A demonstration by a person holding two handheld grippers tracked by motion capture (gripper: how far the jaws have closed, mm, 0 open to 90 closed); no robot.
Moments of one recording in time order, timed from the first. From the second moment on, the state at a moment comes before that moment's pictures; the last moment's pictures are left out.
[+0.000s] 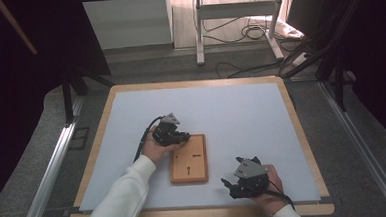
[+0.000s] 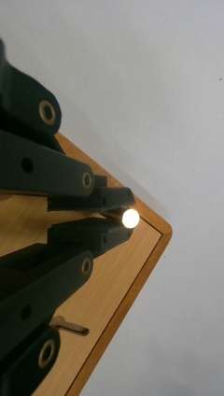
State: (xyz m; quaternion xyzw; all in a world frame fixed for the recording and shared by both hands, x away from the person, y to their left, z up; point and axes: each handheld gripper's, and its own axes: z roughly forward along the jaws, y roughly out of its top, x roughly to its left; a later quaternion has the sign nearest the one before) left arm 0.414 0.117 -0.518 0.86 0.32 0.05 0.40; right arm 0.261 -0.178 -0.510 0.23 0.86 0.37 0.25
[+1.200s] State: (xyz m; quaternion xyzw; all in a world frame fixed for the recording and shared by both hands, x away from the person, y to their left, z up) left arm 0.435 0.124 -0.514 0.86 0.33 -0.03 0.39; right arm 0.264 -0.088 -0.530 0.14 0.89 0.32 0.29
